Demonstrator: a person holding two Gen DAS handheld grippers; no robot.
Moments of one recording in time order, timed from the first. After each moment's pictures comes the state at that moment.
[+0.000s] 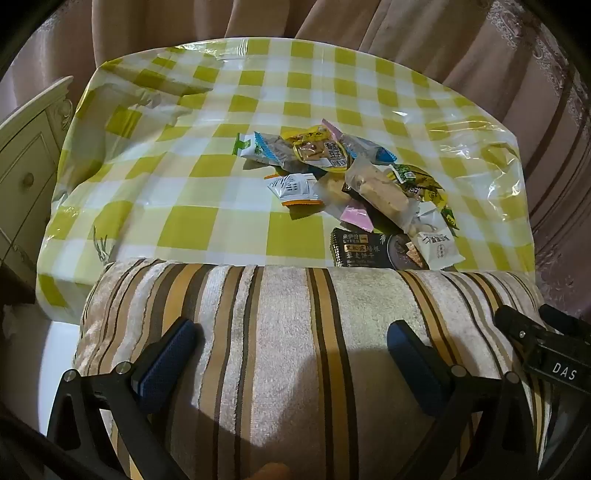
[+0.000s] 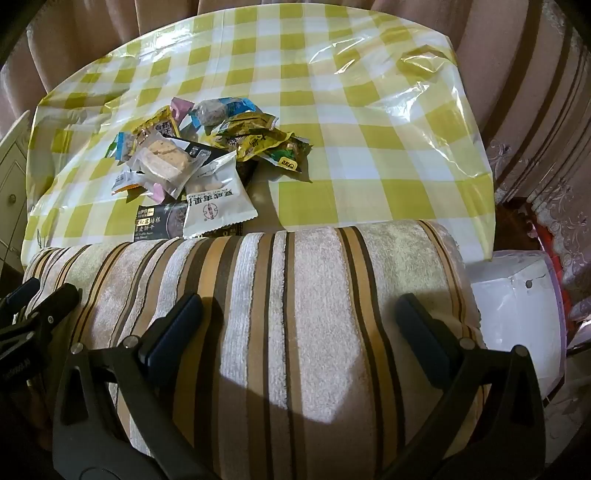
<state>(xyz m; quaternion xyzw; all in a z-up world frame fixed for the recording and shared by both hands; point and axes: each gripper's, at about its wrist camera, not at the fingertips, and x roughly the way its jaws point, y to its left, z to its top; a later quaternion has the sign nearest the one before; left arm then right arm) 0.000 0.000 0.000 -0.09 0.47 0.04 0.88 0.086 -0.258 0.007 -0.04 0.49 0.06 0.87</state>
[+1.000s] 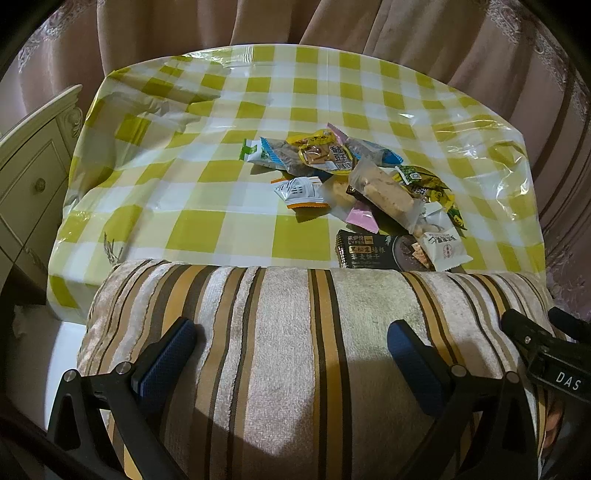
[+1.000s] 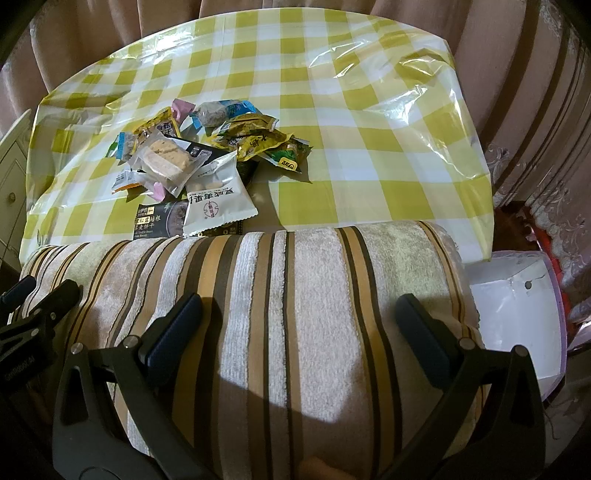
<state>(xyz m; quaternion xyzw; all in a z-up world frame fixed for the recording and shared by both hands) -0.003 -0.007 0.001 -0.07 0.45 0.06 0.89 0.082 -0.259 0.006 -0.05 0.49 0.06 0.87</state>
